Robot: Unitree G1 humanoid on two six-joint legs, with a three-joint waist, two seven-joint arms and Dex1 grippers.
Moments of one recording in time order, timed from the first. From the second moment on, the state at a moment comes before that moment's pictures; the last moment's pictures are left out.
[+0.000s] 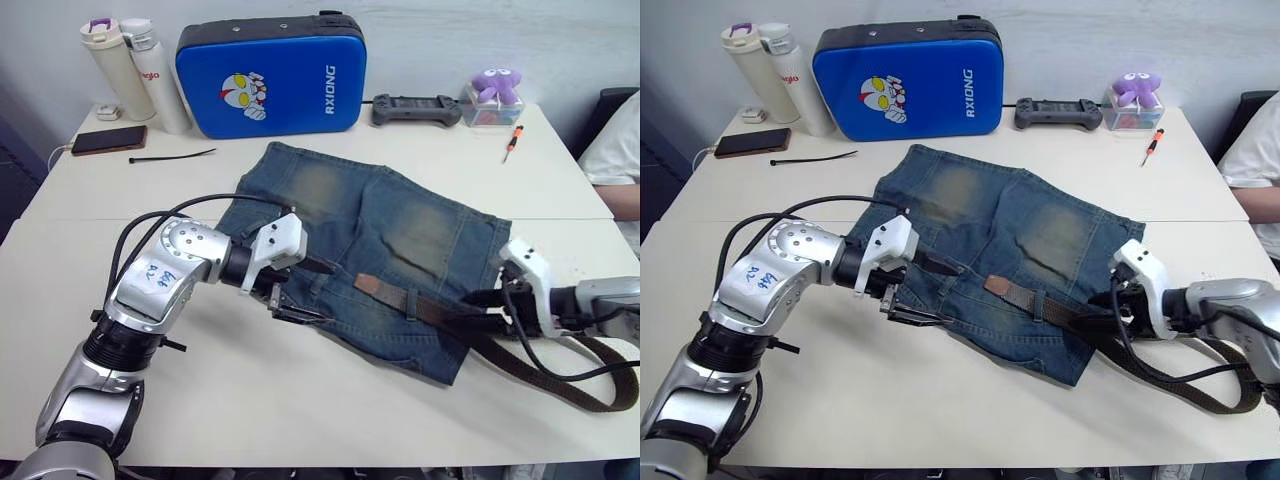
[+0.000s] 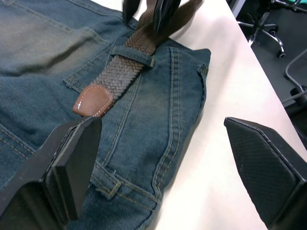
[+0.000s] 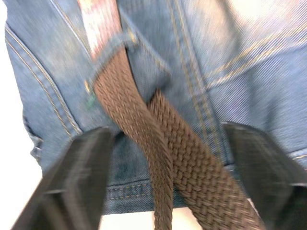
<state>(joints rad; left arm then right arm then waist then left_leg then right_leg) -0.69 0.65 -0.26 -0.21 -0.37 0.67 -1.20 -0.25 -1.12 -0.16 -0.29 0.73 1.09 0.92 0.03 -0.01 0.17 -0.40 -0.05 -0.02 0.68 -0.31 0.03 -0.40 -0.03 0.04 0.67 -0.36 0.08</state>
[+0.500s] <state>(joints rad) -0.78 0.65 -0.31 -0.01 -0.30 0.53 -1.32 0.07 -1.11 -0.11 -0.80 0.56 0.85 0.85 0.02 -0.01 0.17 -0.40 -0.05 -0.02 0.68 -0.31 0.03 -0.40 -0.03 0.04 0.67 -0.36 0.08</state>
